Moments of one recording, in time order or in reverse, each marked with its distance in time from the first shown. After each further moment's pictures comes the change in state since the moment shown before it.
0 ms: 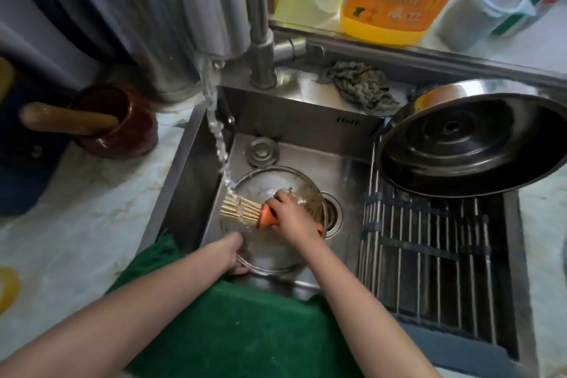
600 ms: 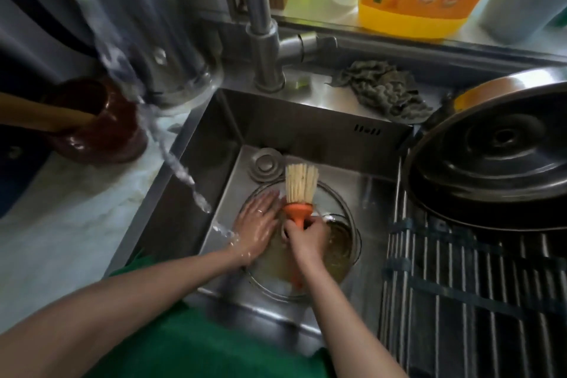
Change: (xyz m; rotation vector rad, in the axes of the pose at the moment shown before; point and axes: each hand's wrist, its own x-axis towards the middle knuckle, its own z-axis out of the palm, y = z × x) left_hand 0.056 0.042 0.029 1.114 0.295 1.495; right_hand 0.029 0.024 0.040 0.945 0.451 0.674
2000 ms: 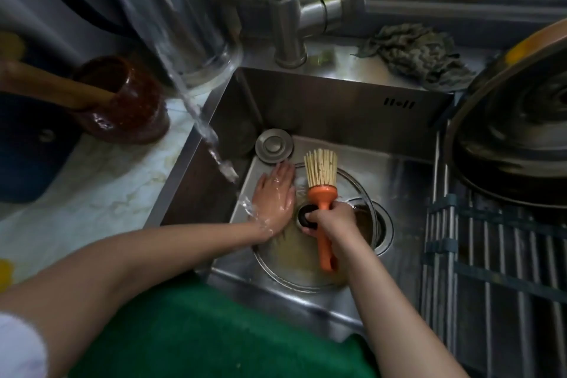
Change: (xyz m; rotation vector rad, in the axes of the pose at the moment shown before) left_hand 0.025 -0.012 -0.001 0.123 0.125 -0.186; right_hand 0.013 -0.015 -0.006 0.219 -0.289 0.250
